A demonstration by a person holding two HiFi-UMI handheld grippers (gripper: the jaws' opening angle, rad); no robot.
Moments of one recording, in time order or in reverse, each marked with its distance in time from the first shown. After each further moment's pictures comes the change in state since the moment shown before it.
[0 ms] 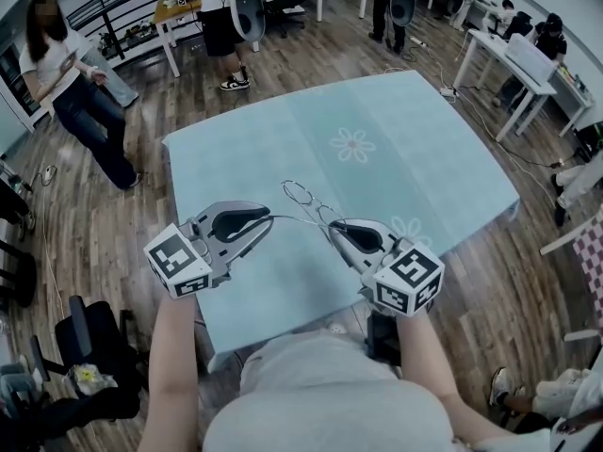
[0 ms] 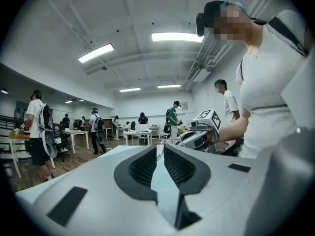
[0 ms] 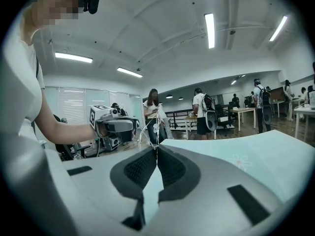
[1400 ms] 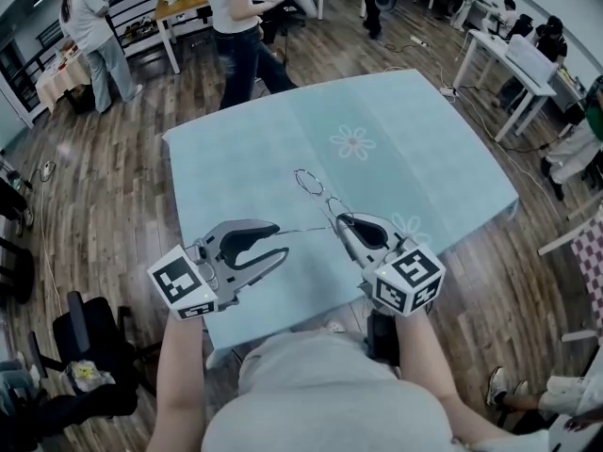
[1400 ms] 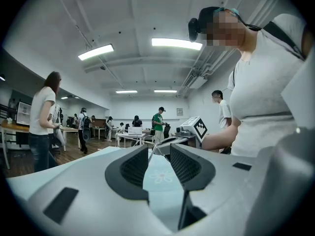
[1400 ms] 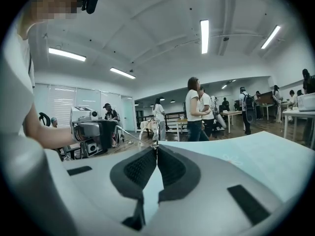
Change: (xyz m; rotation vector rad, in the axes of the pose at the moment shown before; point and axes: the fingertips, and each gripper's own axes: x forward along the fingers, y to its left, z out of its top) left arm -0.006 -0.053 0.007 -0.054 -0.059 -0.070; right arm -0.006 -0.010 0.001 0.008 -0.028 -0.110
